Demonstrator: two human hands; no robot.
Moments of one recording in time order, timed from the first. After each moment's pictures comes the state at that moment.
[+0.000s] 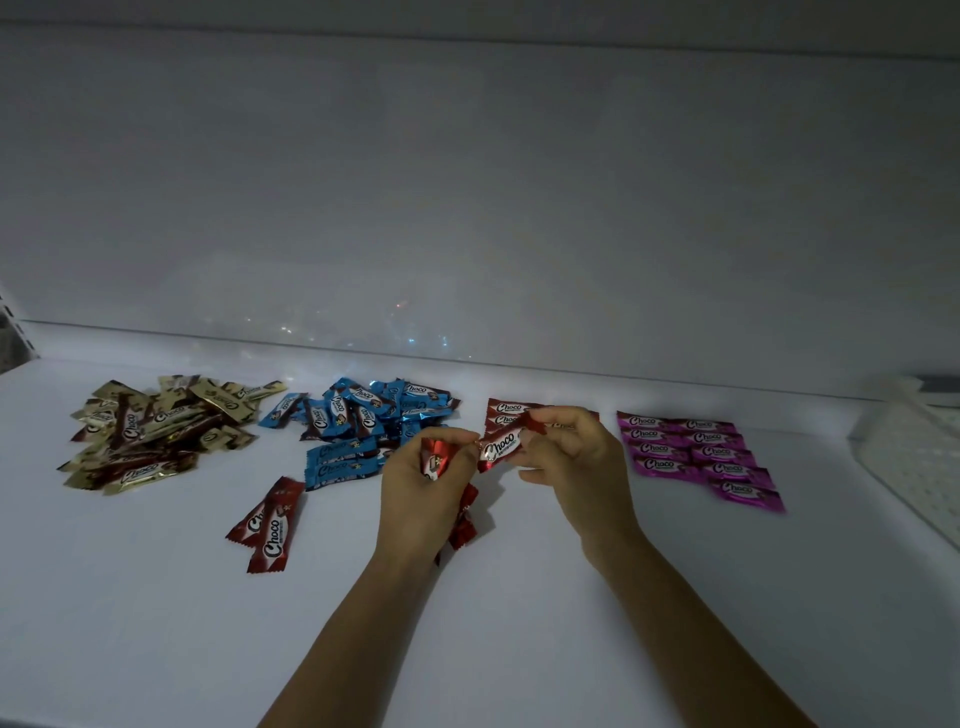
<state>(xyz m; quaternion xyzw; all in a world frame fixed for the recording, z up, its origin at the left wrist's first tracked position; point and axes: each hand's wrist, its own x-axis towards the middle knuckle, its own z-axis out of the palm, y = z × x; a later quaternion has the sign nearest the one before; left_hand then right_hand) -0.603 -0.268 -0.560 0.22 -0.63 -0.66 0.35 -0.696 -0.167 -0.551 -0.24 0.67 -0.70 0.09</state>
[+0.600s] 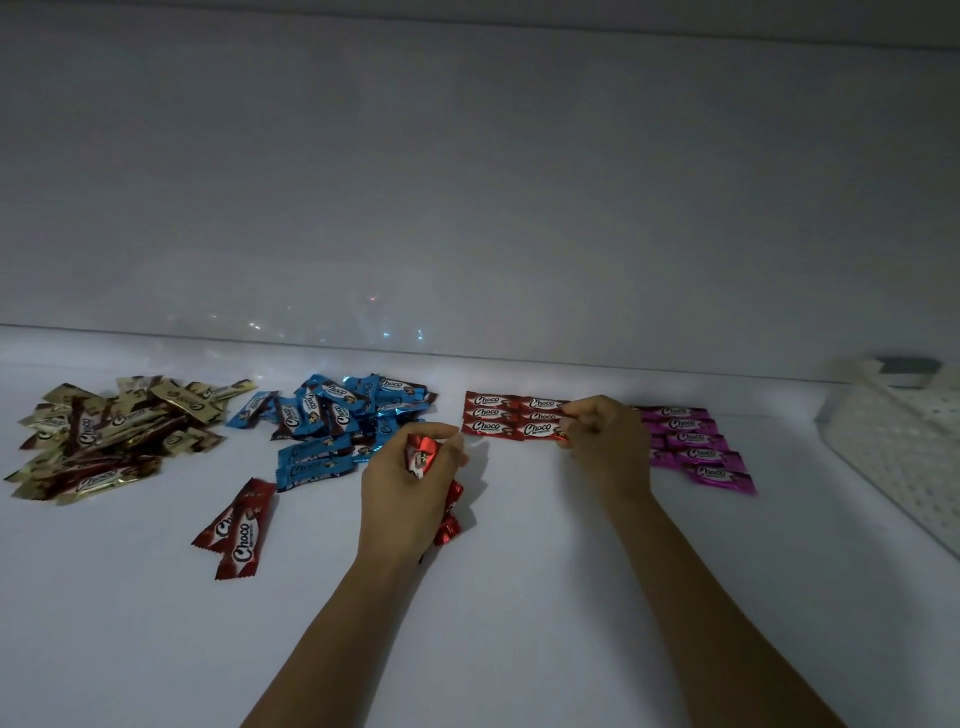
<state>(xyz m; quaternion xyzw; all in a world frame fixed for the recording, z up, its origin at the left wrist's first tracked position) -0.607 -0.271 -0.571 0.23 -0.69 -0.59 0.35 -0.763 -0.151 -0.578 -0.16 0.81 -0.56 -0.05</state>
